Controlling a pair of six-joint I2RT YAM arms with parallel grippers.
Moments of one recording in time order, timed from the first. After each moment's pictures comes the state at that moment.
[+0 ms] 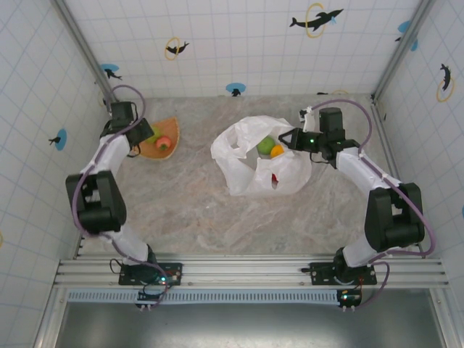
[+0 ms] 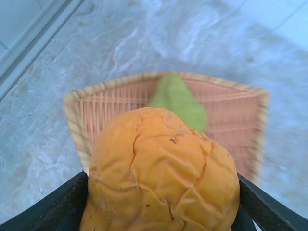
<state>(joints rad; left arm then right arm) 0.09 1.66 1.24 -0.38 0.00 -0.38 0.22 1.54 1.05 -0.14 -0.67 0.42</state>
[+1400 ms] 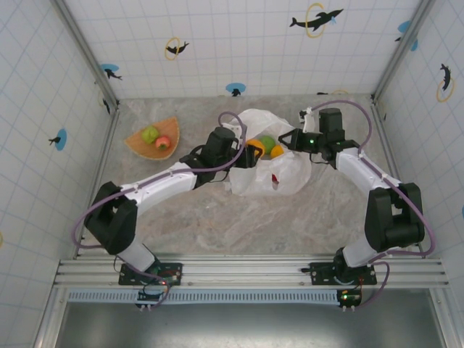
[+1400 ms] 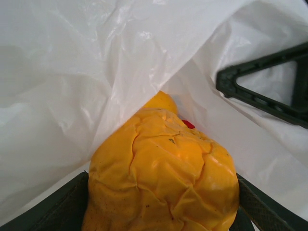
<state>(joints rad) -0.76 1.62 1.12 -0.05 0.11 -0.51 0.22 1.54 1.04 -0.14 -0.67 0.43</state>
